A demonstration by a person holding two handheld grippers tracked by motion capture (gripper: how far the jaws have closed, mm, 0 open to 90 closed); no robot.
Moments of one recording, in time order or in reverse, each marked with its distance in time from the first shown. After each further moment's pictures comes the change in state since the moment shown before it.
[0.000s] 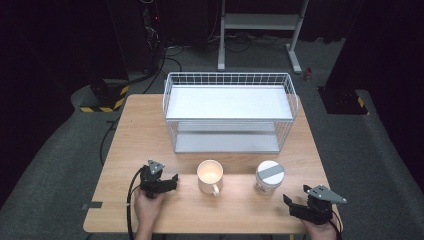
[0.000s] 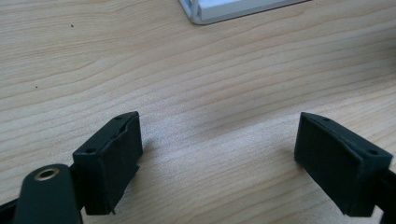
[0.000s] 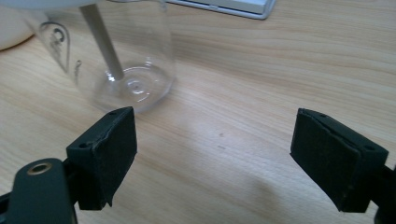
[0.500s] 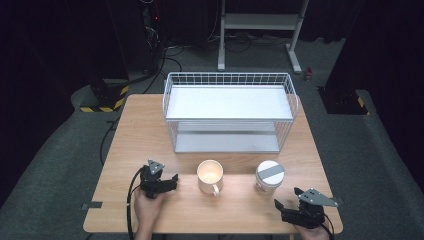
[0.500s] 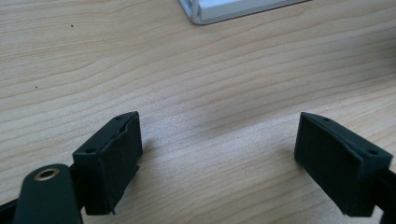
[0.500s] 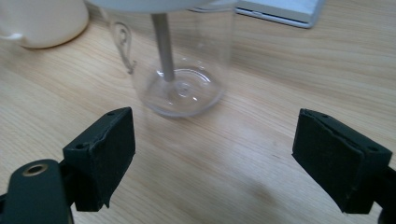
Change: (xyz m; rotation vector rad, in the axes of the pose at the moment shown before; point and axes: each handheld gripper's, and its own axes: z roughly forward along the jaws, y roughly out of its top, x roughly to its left) left arm 0.000 0.000 0.000 0.001 0.000 0.001; right arm 0.026 0.001 0.001 -0.016 0.066 -0.053
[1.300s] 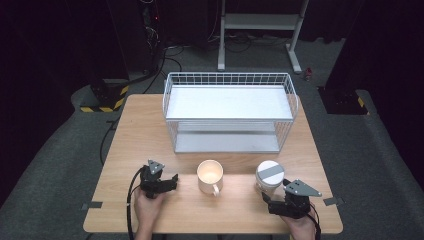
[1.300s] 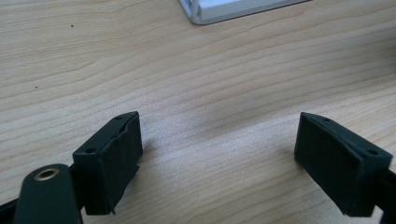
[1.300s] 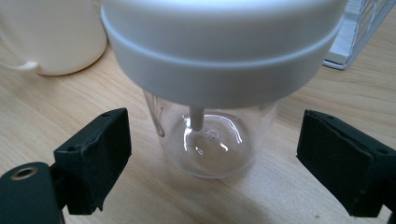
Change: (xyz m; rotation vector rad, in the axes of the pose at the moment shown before) left arm 0.000 0.000 0.000 0.000 0.000 -0.001; right arm 0.017 0.028 0.026 -0.021 0.018 -0.049
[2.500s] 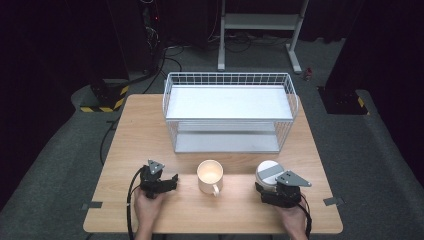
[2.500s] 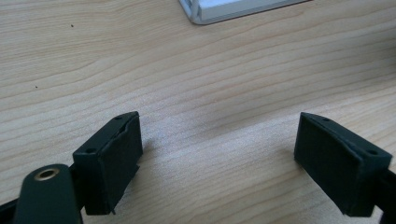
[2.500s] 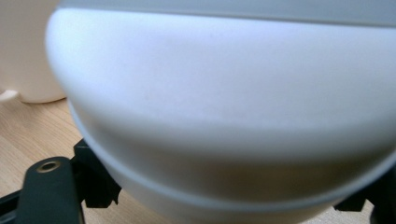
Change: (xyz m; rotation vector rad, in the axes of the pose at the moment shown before) left arm 0.000 0.000 0.000 -0.002 -0.001 -0.003; right arm 0.002 0.017 0.026 -0.019 -0.005 -0.003
